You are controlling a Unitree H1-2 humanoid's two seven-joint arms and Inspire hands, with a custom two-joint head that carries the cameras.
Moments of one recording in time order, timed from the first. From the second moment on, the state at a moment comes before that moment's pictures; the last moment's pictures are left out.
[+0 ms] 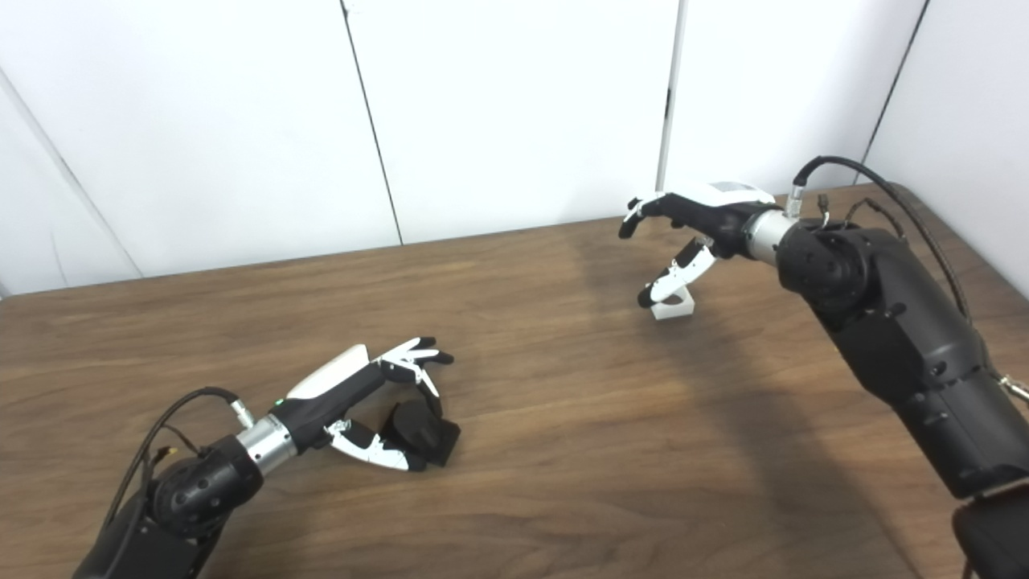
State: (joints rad) left arm -0.44 0.35 -0.37 0.34 0.33 -0.38 -0.37; right arm -0.66 -0.68 0.25 0.15 -0.55 0.06 0.54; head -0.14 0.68
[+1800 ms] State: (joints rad) left arm -0.46 0.38 -0.42 0.34 0.41 -0.40 -0.30; right arm -0.75 -0.69 0.34 0.43 -0.70 0.03 0.58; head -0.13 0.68
